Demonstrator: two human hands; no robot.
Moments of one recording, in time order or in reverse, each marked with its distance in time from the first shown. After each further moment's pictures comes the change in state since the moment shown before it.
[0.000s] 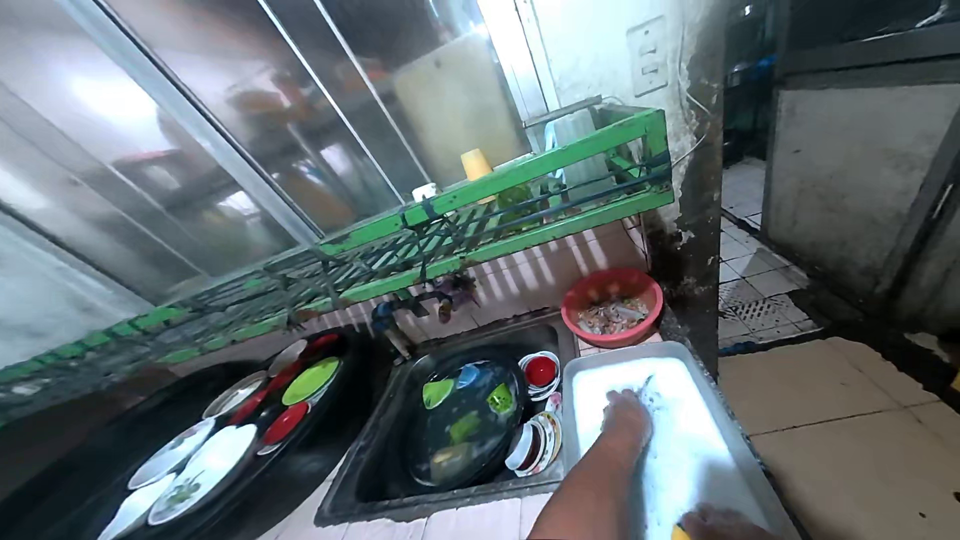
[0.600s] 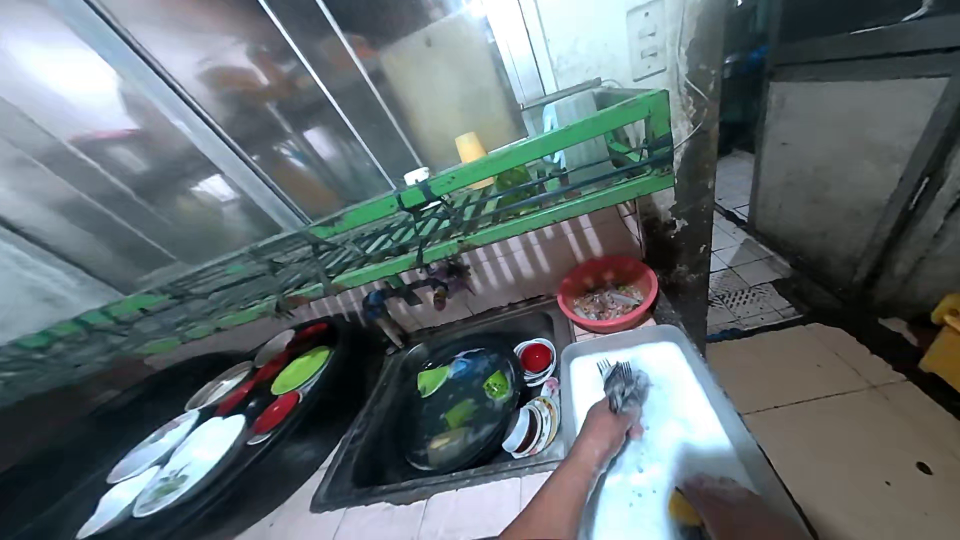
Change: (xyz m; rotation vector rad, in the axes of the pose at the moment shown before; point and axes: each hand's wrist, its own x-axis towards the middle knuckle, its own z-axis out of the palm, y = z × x) left_hand -0.047 -0.067 0.008 -0.893 -0.061 0.243; right_hand -0.006 -0.005 -0.003 0.007 -0.024 0.070
